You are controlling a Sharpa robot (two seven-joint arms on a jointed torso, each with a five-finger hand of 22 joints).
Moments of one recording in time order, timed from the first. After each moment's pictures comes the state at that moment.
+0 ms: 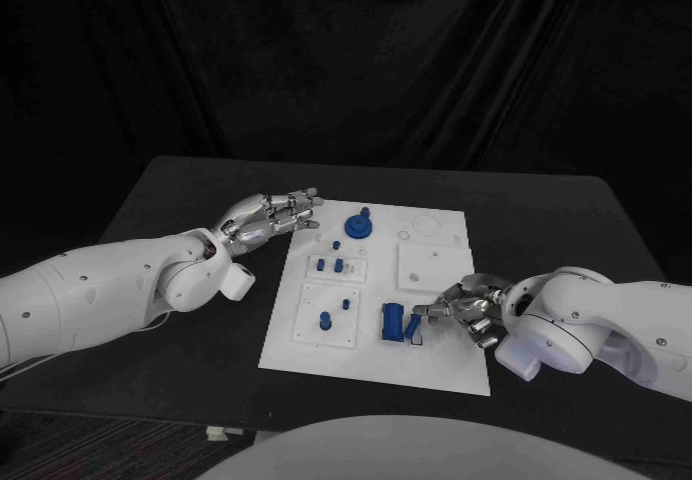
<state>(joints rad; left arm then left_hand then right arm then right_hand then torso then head) 1.15 -0.88 -0.22 1.34 -0.28 0.08 0.58 1.50 0.24 -0.09 0.11 0.55 0.55 0.12 0.08 0.06 0.08 0.09 0.17 0.03 0.10 0.18 0.06 0.02 0.17 0.25 0.29 0.09 0.40 1.20 -0.95 -0.25 1.83 -0.62 -0.31 -0.57 1.17 0.06 -0.12 0.19 0.34 0.87 0.01 0.74 0.75 1.47 -0.05 1.57 1.31 1.47 -0.11 1.53 1.31 0.06 1.44 0.01 1.25 1.31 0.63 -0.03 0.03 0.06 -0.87</state>
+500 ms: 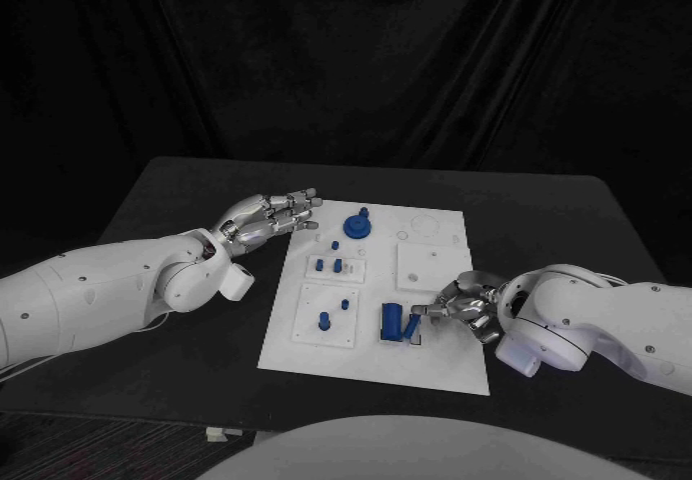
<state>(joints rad) 1.15 -0.88 -0.22 1.34 -0.28 0.08 0.58 1.50 0.24 -0.09 0.10 0.55 0.55 0.12 0.08 0.06 0.08 0.09 0.17 0.03 0.10 0.18 0.06 0.02 0.17 0.25 0.29 0.09 0.40 1.20 -0.92 -0.25 1.81 -0.78 -0.26 -0.61 1.12 0.06 -0.18 0.24 0.28 0.85 0.01 0.78 0.82 1.47 -0.05 1.57 1.31 1.47 -0.11 1.53 1.31 0.06 1.44 0.01 1.25 1.31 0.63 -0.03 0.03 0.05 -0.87</state>
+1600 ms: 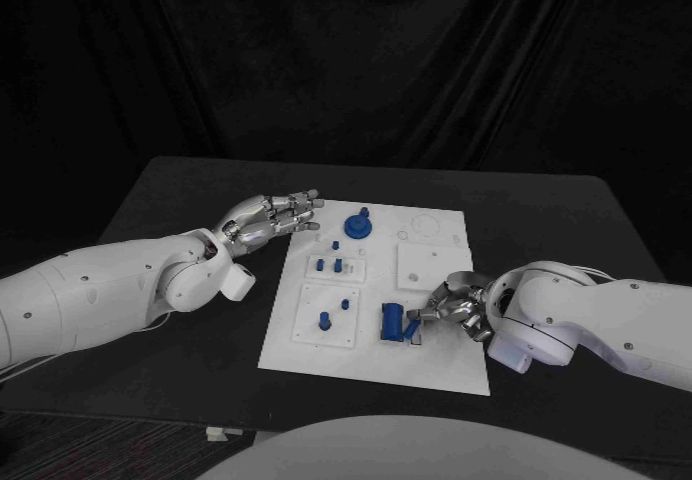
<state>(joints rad) 1.15 -0.87 -0.22 1.33 -0.28 0.08 0.57 1.50 0.24 -0.08 0.10 0.55 0.55 0.12 0.09 0.06 0.08 0.10 0.17 0.03 0.10 0.18 0.06 0.02 0.17 0.25 0.29 0.09 0.40 1.20 -0.87 -0.25 1.78 -0.83 -0.21 -0.64 1.18 0.11 -0.15 0.22 0.41 0.84 0.00 0.78 0.84 1.47 -0.06 1.57 1.31 1.47 -0.11 1.53 1.31 0.06 1.44 0.01 1.25 1.31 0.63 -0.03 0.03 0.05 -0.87</state>
